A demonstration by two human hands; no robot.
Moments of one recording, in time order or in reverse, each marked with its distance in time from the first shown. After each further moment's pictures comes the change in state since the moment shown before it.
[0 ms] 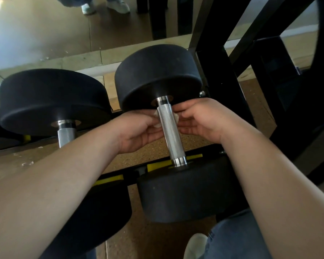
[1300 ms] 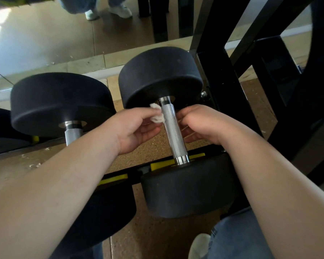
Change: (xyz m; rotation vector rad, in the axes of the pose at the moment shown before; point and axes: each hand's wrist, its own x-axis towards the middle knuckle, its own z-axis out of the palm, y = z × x) left_hand -0.018 0.007 0.003 -0.082 0.267 0.025; right_hand -0.006 -0.002 0.010 -0.381 0.006 0.046
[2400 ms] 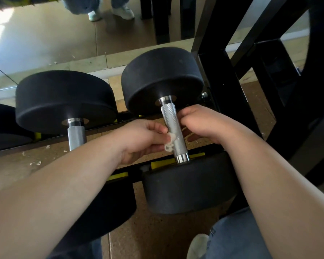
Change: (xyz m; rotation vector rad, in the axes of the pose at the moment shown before) left_hand -0.009 -0.024 -0.002 0.282 -0.183 -0.029; right_hand -0.004 0.000 0.000 -0.145 0.025 -0.063
